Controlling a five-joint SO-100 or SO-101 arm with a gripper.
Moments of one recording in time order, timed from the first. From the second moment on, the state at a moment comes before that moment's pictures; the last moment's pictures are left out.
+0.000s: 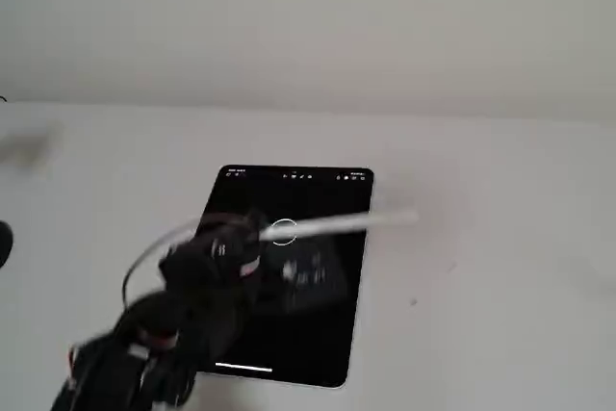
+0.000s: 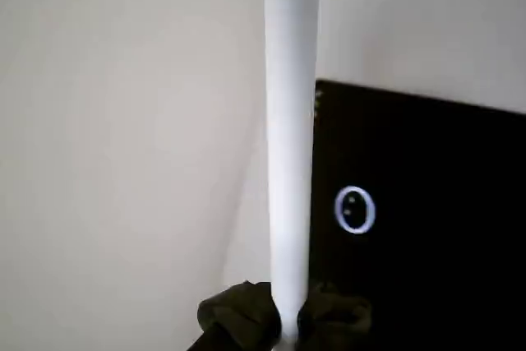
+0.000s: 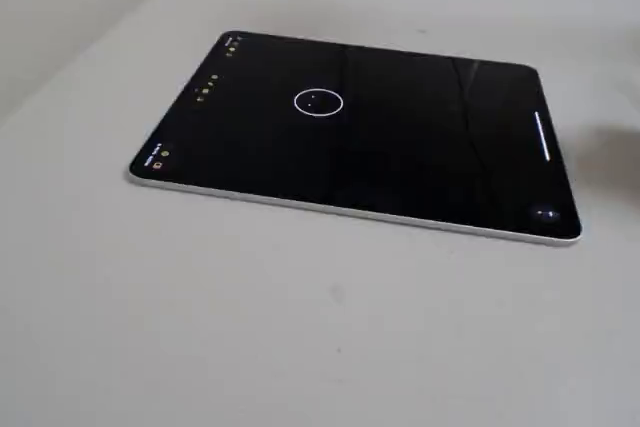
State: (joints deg) arm -0.6 160.0 144.8 37.5 -11.1
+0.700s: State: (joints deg) arm -0.9 189.5 176.0 54.0 -5.9
